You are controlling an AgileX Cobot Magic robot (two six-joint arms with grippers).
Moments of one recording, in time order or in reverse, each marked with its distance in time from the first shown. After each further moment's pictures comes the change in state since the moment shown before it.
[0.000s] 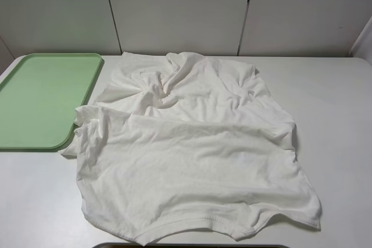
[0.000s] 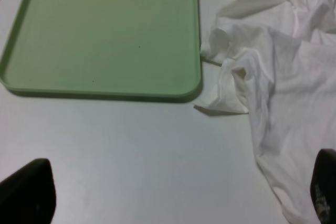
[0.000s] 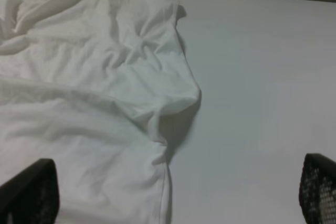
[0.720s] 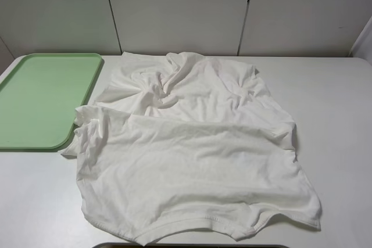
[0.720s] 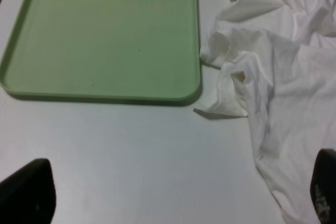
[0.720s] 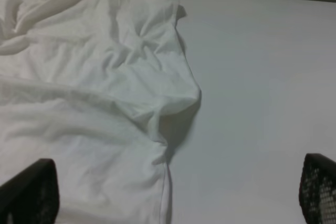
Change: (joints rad) left arm 0.000 0.000 0.000 0.000 -0.009 0.000; right arm 0.000 0.000 0.000 0.000 0.000 0.000
